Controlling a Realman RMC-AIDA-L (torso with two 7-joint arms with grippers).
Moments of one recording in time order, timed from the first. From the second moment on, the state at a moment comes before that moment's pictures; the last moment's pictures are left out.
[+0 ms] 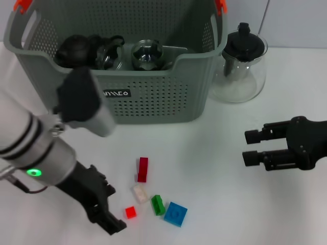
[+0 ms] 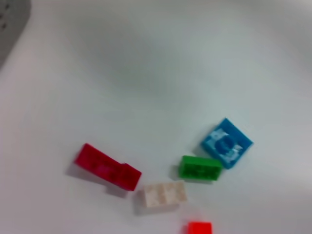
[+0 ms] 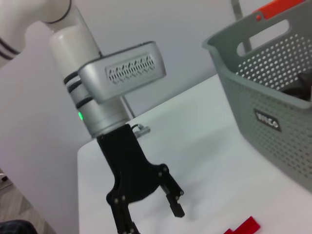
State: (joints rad) left arm -0.44 -2.18 1.36 1.43 2.57 1.76 -2.16; right arm 0.49 2.05 -0.85 -1.03 -2.00 -1.85 1.82
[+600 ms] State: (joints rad) left arm -0.44 -2.18 1.65 1.45 2.63 1.60 -2.39; right arm 0.50 2.04 -0.84 -1.02 -2.01 -1.83 1.82
